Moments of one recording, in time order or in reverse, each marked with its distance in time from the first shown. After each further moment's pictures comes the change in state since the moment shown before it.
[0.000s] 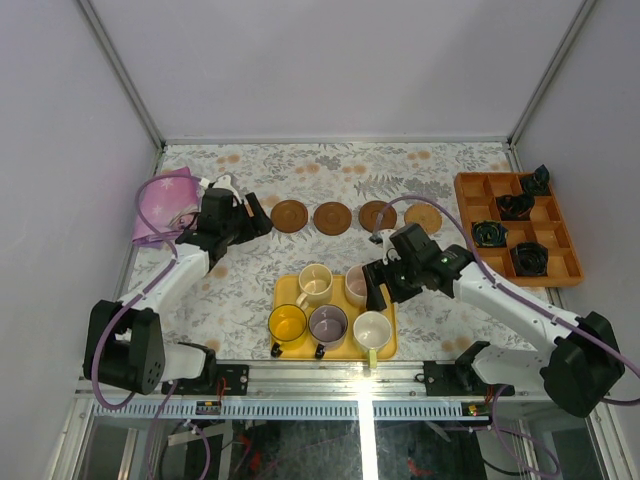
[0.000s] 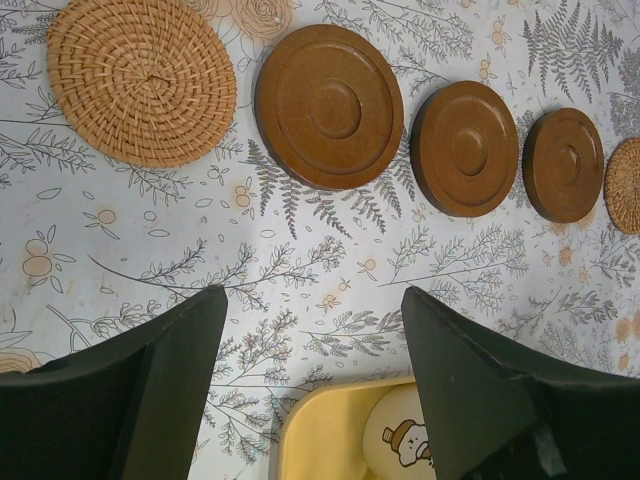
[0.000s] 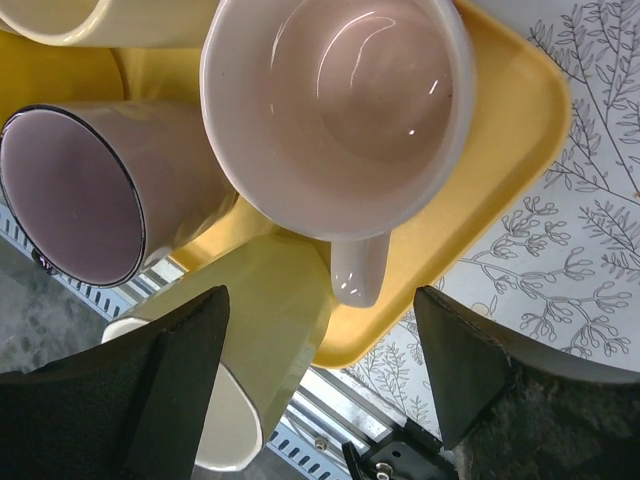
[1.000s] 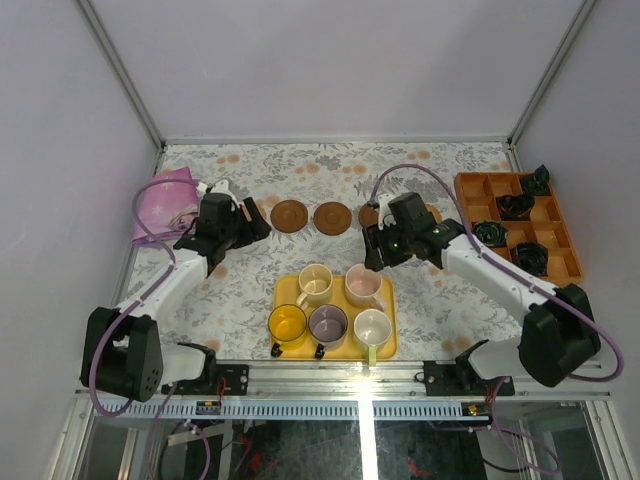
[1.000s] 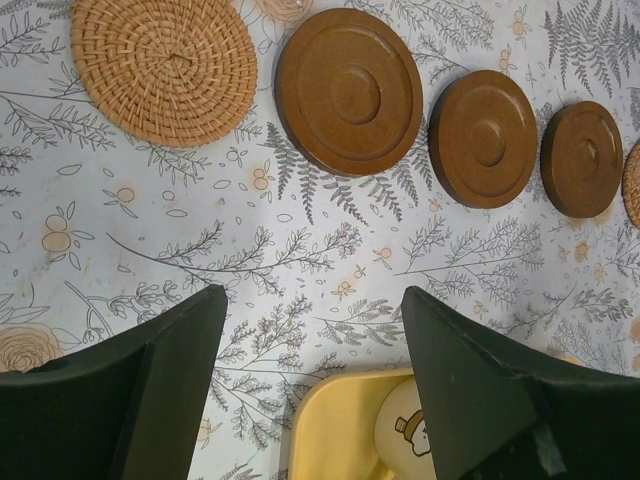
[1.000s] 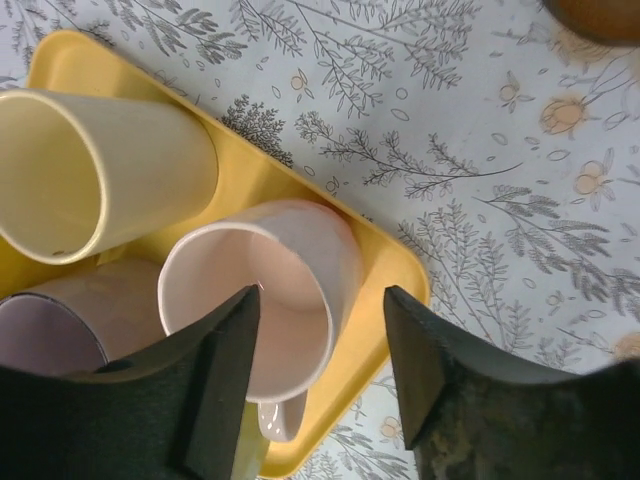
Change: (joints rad) left arm 0.000 -0.045 -0.041 -0.013 -0.035 0.000; right arm -0.107 0.227 0.160 0.172 0.057 -0.106
